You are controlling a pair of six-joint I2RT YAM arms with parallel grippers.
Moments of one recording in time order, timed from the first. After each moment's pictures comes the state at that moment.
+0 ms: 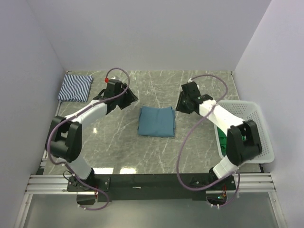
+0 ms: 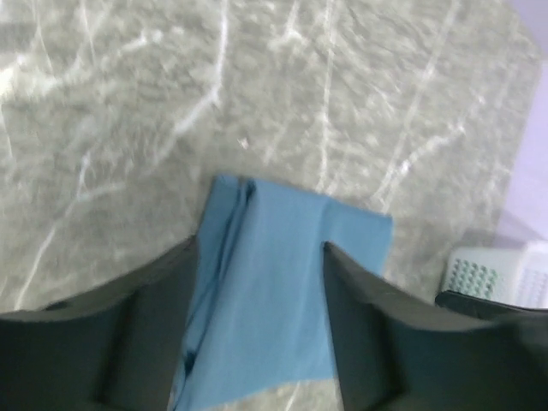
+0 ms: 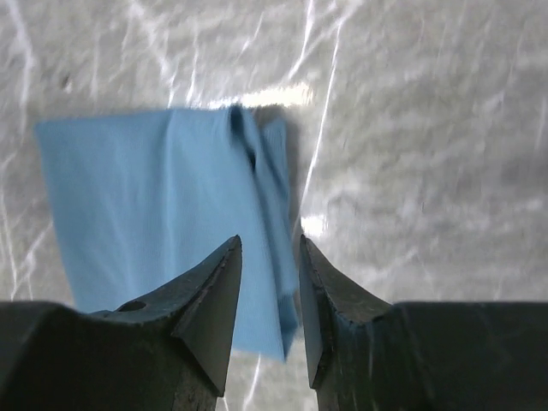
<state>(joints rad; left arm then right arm) -0.37 1.67 1.14 -0.15 0.06 -0.87 0.38 1.61 1.17 -0.48 0.08 0.59</state>
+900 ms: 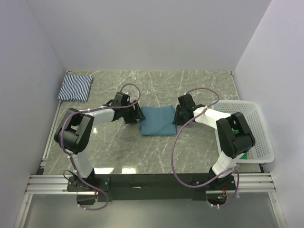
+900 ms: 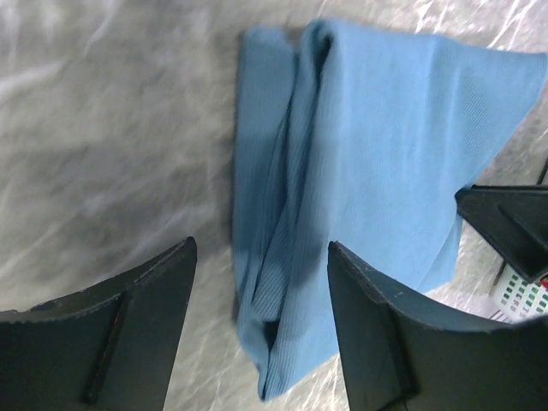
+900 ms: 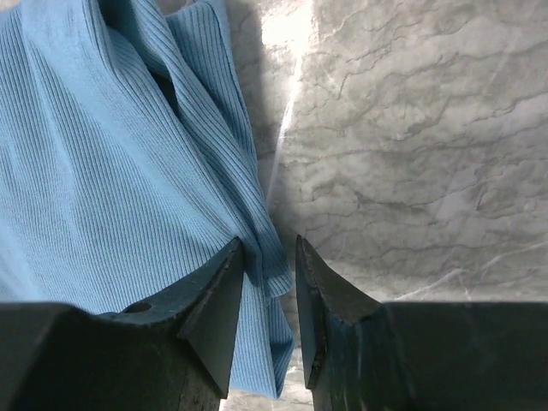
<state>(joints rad) -0.42 1.78 0.97 -0.06 0.29 -0.72 0.40 1.70 0.96 -0.30 0.00 0.61</state>
